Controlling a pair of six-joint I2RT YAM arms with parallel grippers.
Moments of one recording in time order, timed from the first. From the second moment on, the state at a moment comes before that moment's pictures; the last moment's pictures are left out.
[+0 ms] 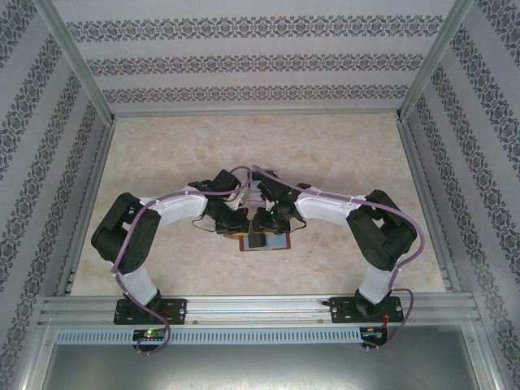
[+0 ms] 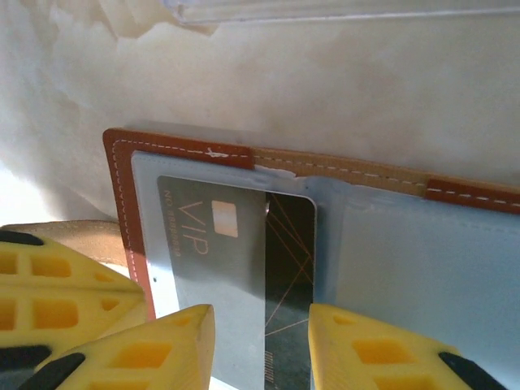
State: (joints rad) left arm -0.56 1.75 1.00 -0.55 0.53 -0.57; right arm 0.73 1.78 1.07 -0.52 -0.33 0.76
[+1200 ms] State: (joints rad) left arm -0.56 1.82 1.05 -0.61 0.51 -0.52; right arm 0.66 1.76 0.91 -0.30 -0.50 0.78
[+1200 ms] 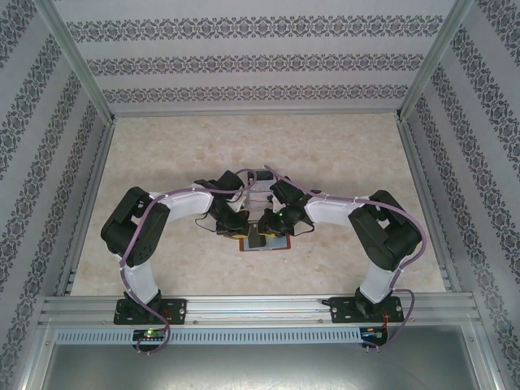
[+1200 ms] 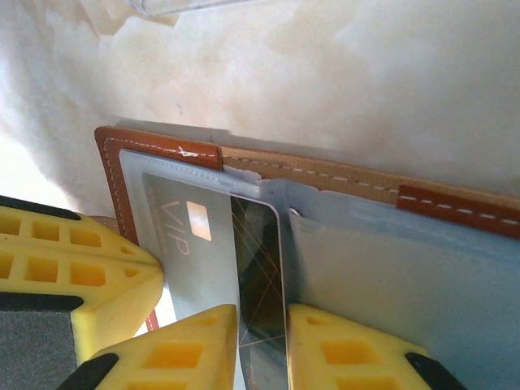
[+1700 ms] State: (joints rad) left arm -0.56 1.83 1.06 -0.61 0.51 -0.52; right arm 0.64 1.74 0.87 -0.26 -0.52 0.79
